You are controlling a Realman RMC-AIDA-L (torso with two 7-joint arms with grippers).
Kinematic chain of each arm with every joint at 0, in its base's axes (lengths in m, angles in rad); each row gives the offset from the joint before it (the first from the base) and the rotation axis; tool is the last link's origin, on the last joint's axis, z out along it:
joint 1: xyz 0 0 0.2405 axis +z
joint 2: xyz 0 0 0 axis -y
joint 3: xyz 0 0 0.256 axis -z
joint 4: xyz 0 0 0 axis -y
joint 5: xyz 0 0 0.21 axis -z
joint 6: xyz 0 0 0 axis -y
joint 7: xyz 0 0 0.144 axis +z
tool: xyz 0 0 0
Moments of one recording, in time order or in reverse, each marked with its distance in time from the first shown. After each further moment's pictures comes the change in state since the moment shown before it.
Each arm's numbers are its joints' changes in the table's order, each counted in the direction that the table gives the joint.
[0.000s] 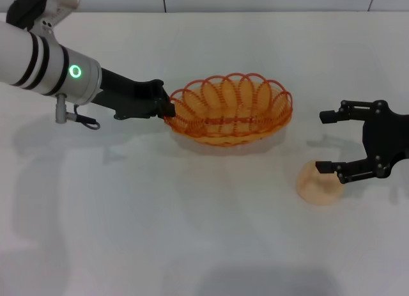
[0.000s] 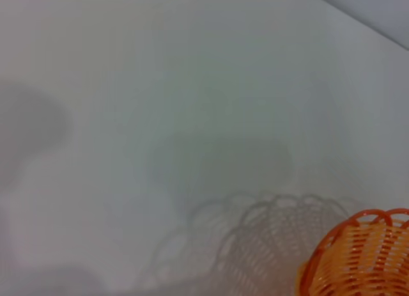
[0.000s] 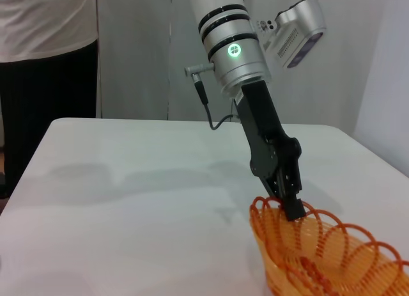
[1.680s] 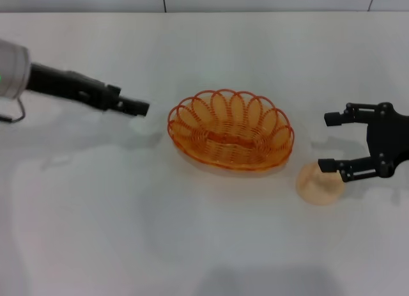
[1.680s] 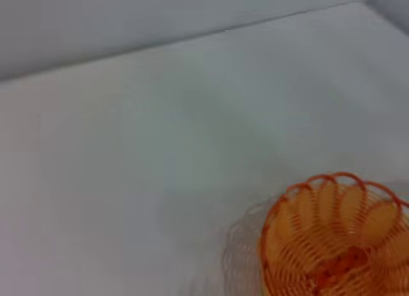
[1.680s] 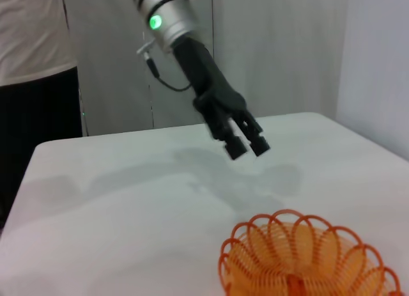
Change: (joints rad) left arm 0.180 -0.083 -0.019 -0.272 0.164 -0.218 0.660; right arm -0.026 -0.008 0.000 0.049 -0.001 0.006 0.158
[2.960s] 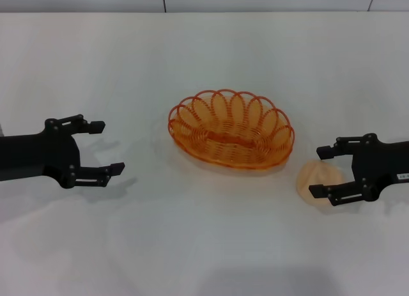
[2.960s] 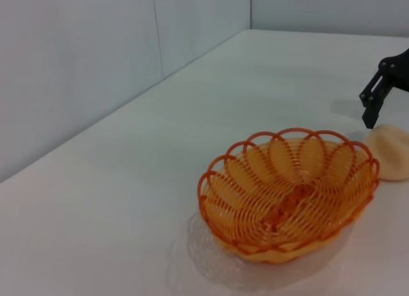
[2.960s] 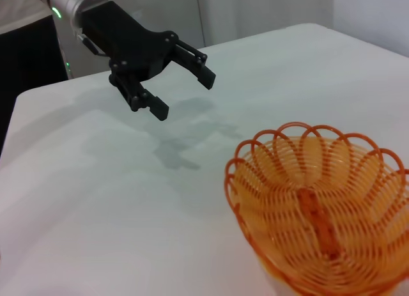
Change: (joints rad) left arm 0.299 0.063 0.122 0.067 0.229 -0.015 0.951; right arm -0.033 -0.028 0.139 0.050 0.085 -0.120 0.178
